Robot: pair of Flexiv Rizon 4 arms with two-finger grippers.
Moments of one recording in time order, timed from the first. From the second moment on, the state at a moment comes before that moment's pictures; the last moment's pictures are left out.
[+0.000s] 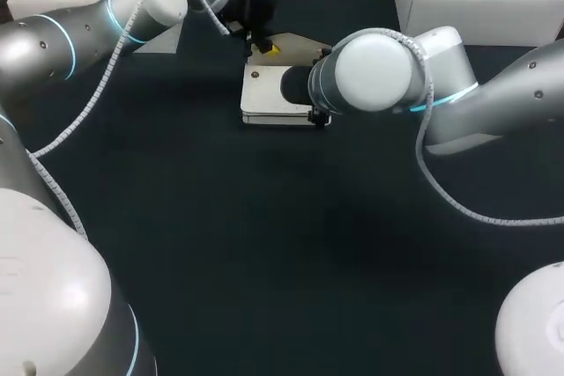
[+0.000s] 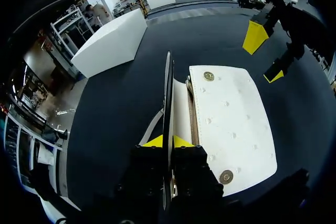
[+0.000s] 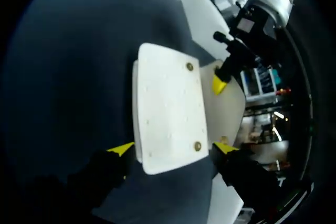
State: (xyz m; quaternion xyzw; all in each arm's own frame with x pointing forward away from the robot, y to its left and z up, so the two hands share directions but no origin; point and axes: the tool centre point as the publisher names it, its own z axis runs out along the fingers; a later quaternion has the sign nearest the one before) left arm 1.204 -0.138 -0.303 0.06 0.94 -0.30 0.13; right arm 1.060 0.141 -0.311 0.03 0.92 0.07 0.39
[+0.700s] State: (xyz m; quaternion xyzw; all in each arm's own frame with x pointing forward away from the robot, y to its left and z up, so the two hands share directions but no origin) left arm 1.166 -0.118 -0.257 0.06 0.94 -0.31 0.10; right arm 1.083 0.149 -0.261 0.02 0.93 0.05 0.36
